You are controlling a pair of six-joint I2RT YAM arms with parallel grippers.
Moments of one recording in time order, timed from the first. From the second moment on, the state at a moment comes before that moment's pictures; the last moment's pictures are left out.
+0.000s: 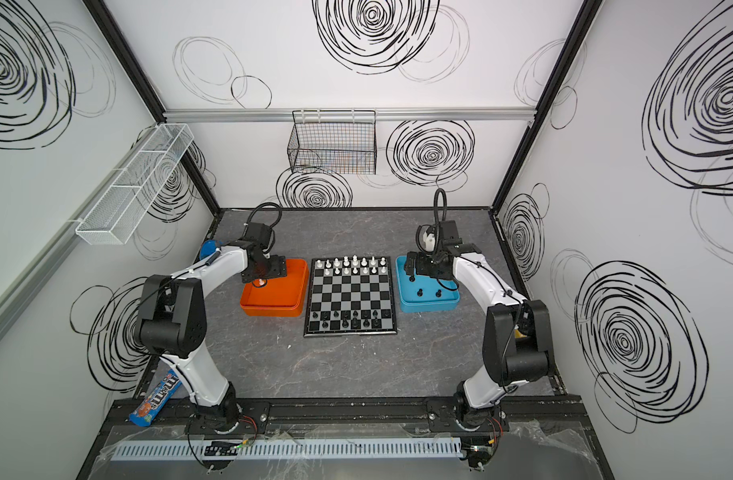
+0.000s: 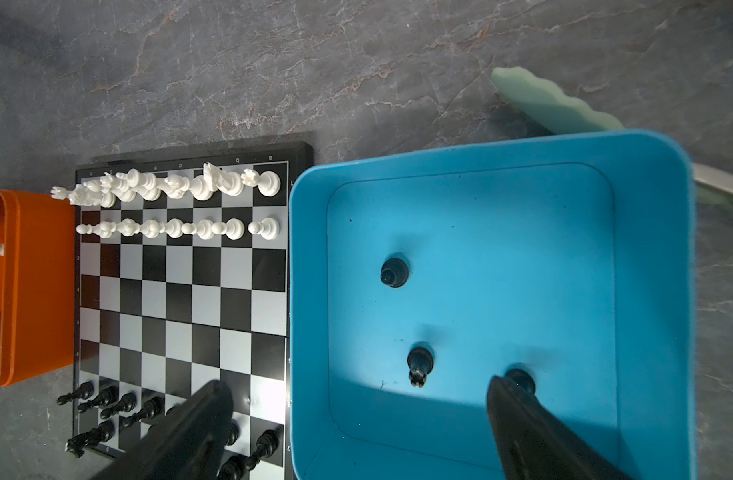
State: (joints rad) left arm -0.09 1.81 1.25 -0.64 -0.12 -0.31; right arm 0.12 1.58 1.16 -0.62 -0.25 0.22
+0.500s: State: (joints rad) left arm -0.06 1.87 1.25 -0.63 -0.12 -0.31; right arm 0.12 1.58 1.16 -0.62 -0.26 0.22
